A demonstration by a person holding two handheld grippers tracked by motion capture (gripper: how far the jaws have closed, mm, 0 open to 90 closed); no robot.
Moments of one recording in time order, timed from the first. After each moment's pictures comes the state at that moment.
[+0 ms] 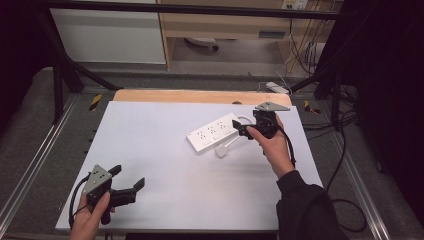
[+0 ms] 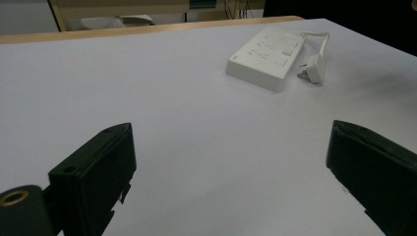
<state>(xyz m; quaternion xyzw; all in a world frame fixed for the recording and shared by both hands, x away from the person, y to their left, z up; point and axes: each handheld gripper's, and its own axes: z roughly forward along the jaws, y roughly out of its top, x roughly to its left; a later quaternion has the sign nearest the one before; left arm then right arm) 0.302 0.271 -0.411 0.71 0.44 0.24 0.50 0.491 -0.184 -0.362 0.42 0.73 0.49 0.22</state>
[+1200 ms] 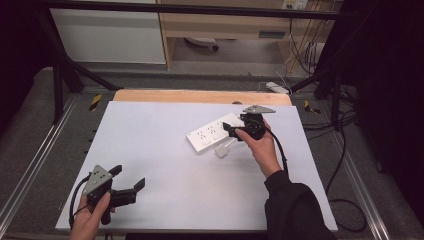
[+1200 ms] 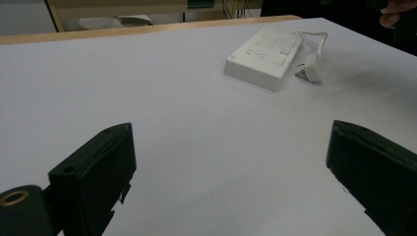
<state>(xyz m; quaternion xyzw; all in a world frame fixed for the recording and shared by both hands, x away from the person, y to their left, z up) 0.302 0.270 -0.411 0.71 0.43 0.24 0.50 0.503 -0.156 -0.388 0.42 0.74 0.48 0.20</state>
